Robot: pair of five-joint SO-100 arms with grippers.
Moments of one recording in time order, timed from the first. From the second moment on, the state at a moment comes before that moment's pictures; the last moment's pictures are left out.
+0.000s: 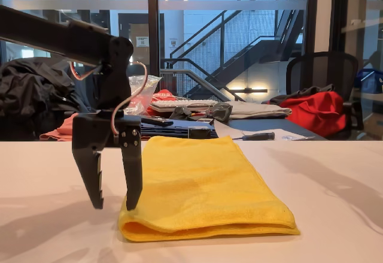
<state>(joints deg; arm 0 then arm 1) -12.3 86.4 -6.7 105.4 -33.4 65.8 84.7 97.3 83.9 12.7</state>
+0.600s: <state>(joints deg) -10.8 86.4 -6.6 105.4 -33.7 69.9 69.1 91.8 79.2 13.6</state>
